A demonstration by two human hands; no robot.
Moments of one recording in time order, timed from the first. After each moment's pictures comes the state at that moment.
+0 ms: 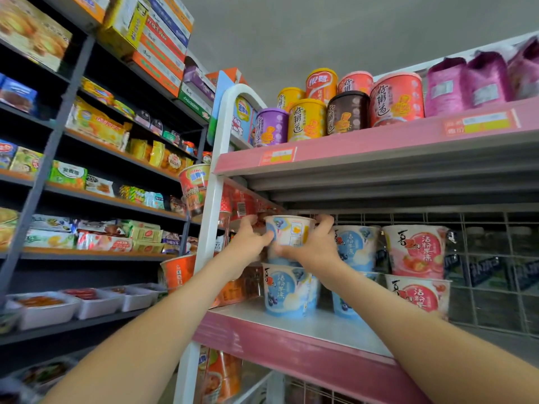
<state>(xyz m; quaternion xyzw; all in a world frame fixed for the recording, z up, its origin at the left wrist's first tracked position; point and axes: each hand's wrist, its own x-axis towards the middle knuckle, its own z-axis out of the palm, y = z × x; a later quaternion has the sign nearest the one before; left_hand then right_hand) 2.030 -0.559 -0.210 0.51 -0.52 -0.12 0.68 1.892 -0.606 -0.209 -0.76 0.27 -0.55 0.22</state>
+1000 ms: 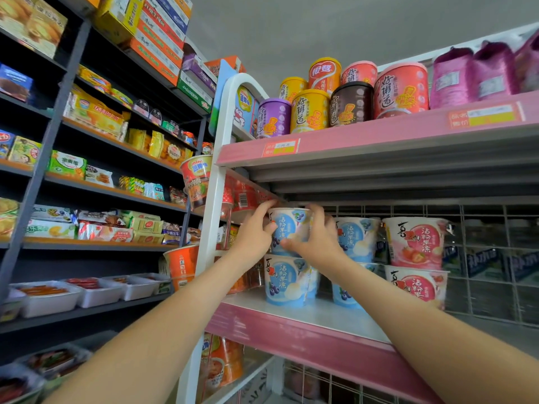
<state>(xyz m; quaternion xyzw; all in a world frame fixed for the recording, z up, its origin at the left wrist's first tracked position) 2.019 -0.554 -0.216 0.53 -0.59 0.11 0.60 1.886 -0.609 -0.215 -0.81 0.25 -0.52 0.14</state>
